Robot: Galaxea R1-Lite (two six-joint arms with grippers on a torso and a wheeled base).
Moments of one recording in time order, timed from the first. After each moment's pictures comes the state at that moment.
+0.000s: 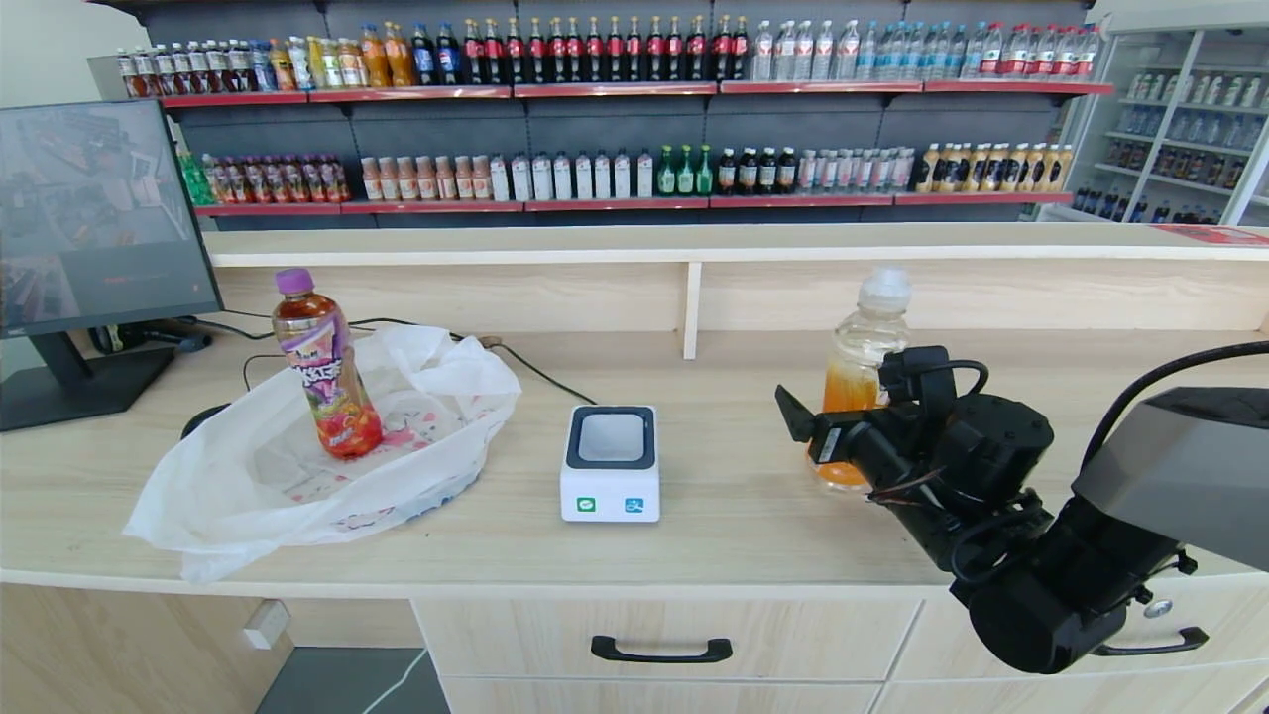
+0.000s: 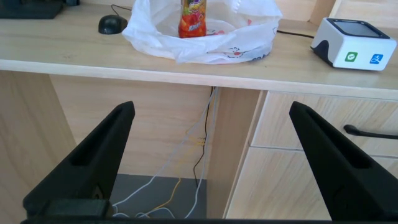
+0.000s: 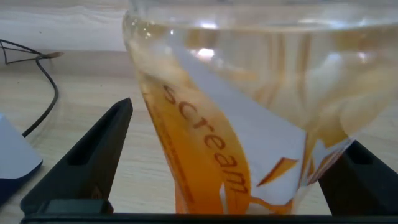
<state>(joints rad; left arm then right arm) 0.00 0.00 0.00 0.00 0.00 0.00 0.38 2.15 -0.67 -1.57 -0.19 0.01</state>
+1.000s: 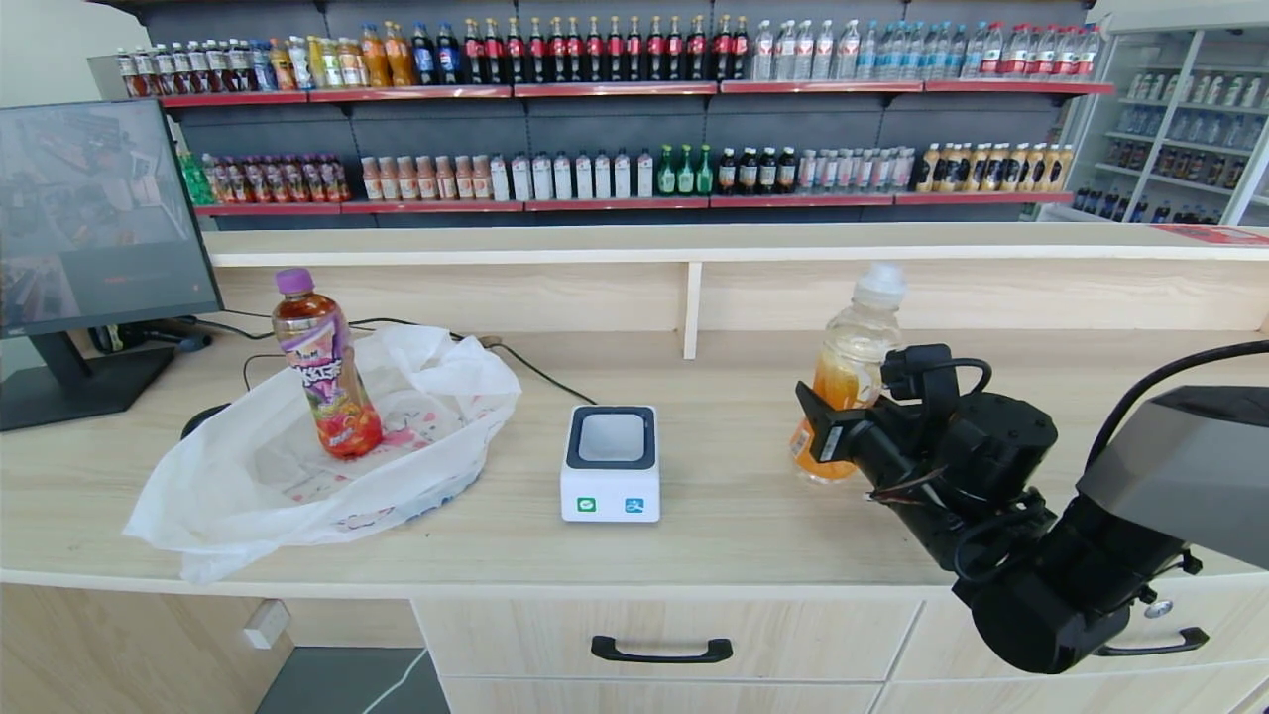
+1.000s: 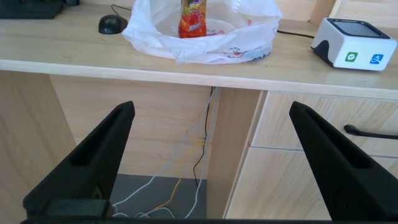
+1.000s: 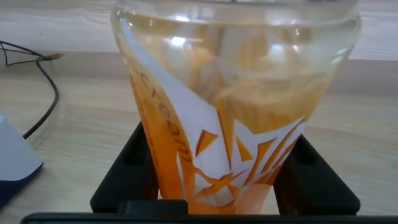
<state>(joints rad) 0.00 0.00 0.00 0.00 0.00 0.00 0.38 2.14 -0.66 -1.57 -0.19 0.01</state>
